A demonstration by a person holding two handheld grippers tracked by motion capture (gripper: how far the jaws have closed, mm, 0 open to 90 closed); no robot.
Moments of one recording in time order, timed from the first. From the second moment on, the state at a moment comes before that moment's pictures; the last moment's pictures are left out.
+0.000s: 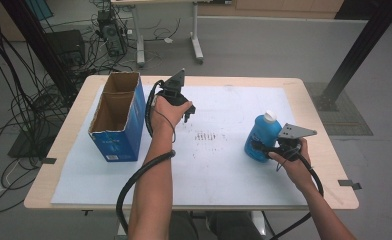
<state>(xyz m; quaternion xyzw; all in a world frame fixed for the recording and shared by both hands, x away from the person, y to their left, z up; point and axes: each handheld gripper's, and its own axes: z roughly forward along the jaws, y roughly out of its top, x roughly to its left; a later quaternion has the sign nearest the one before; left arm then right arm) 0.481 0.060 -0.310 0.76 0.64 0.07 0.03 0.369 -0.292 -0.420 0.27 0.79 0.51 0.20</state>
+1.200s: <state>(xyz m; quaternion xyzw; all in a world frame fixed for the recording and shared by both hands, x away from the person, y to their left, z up) 0.480 0.061 -0.307 0.76 0.64 0.07 0.03 0.368 -0.292 -0.420 0.27 0.79 0.51 0.20</state>
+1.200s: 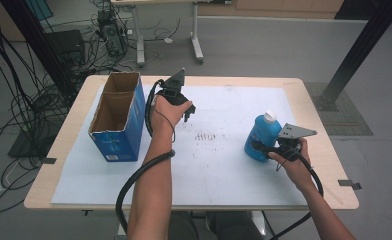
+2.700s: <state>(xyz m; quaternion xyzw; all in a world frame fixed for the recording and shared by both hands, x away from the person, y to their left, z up) 0.464 0.073 -0.265 0.81 0.58 0.06 0.06 0.388 -0.273 -0.381 0.28 0.80 0.51 0.17</state>
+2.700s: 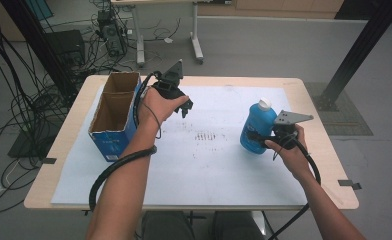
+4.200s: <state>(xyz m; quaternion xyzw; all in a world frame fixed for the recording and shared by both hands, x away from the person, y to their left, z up) 0.431 0.085 -0.150 0.96 0.28 0.10 0.03 0.444 -0.144 -0.327 0.14 0.85 0.50 0.06</state>
